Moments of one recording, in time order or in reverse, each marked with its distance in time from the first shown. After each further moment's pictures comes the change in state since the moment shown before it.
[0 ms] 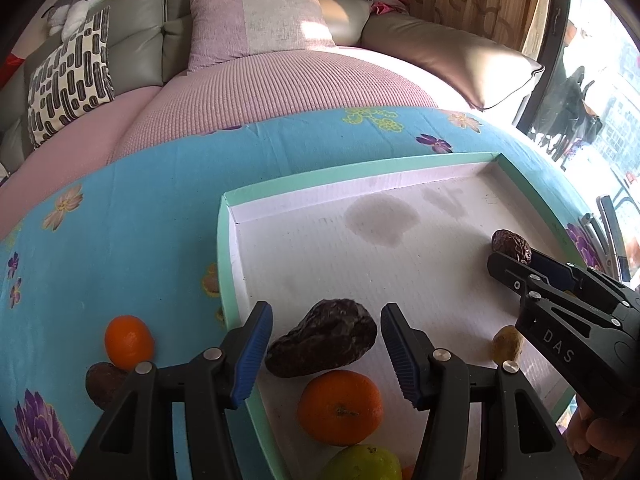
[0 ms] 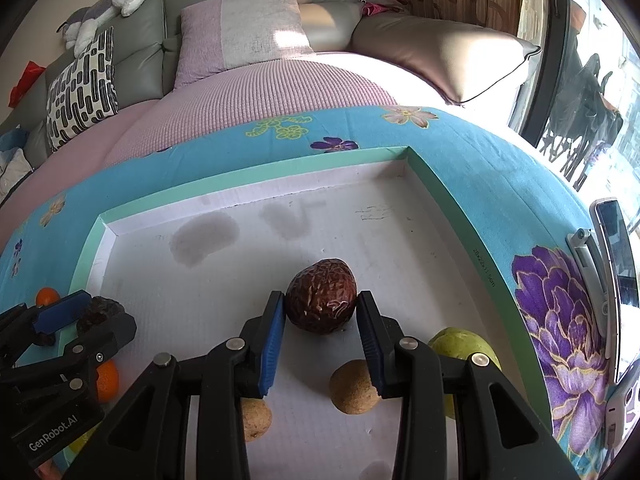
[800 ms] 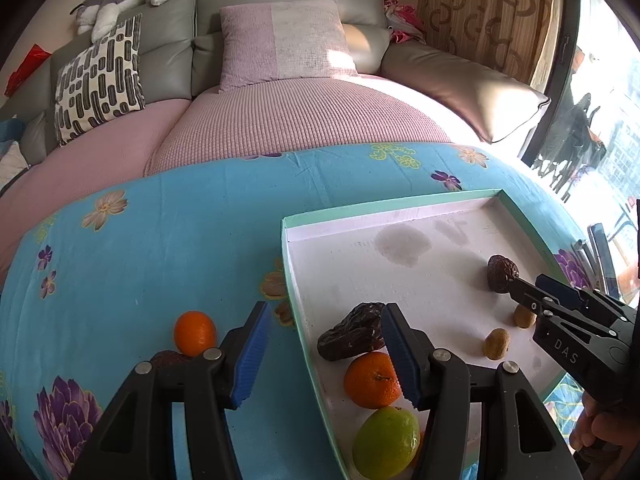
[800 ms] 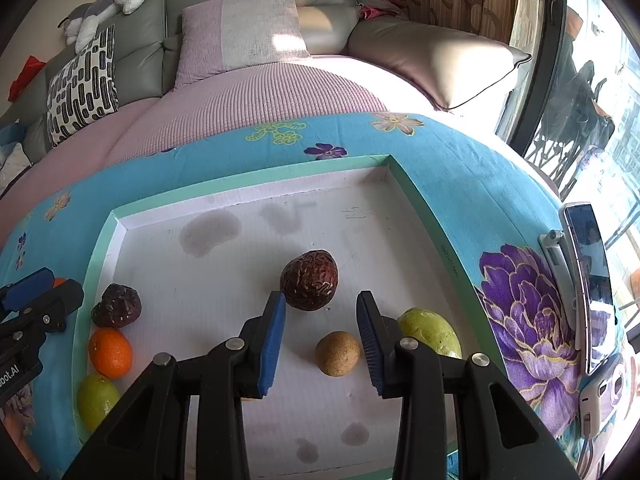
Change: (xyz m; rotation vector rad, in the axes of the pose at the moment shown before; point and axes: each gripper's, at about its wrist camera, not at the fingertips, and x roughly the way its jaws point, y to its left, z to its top) left arm -0.048 0.029 -0.003 -0.058 -0.073 0.029; right arm -0.031 -0.002 -0.003 -0.018 0.015 -0.029
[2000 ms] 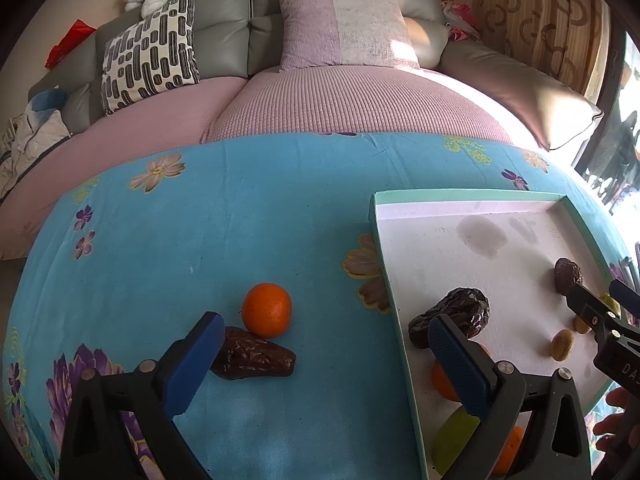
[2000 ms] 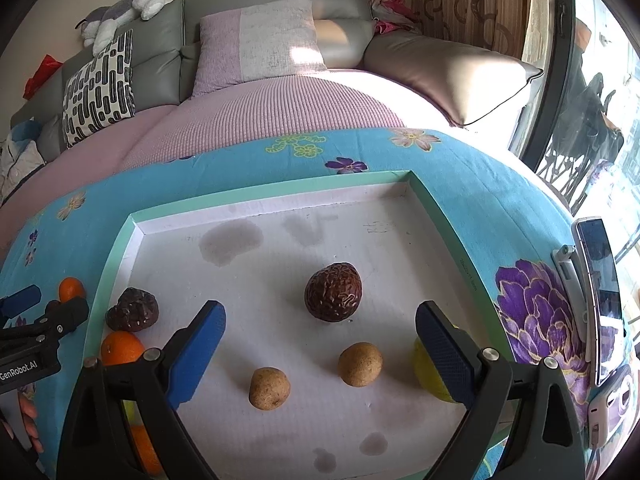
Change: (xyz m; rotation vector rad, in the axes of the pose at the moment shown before) left arm 0.015 0.038 -0.014 -0.097 0.026 0.150; right arm -0.002 0.009 0.001 -0.032 -0.062 0.046
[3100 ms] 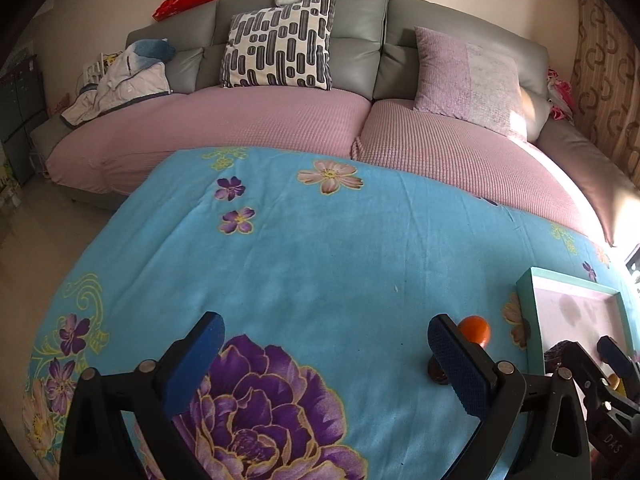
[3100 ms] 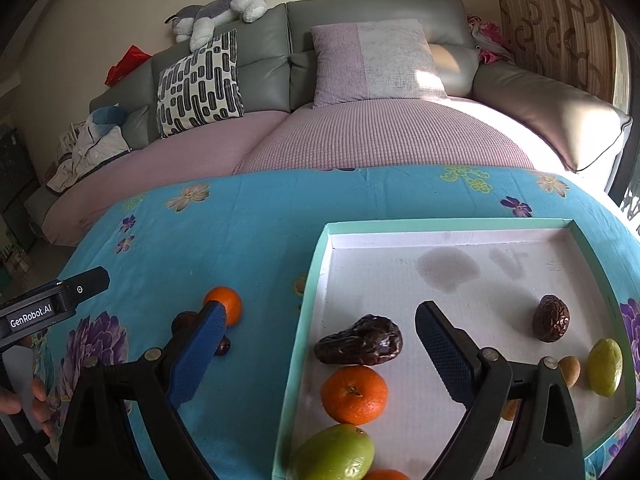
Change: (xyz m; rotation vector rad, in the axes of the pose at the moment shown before) left arm -0.048 0.154 -0.016 -0.298 -0.092 0.178; right arm -0.009 0.142 -0.002 -0.126 -0.076 0.285
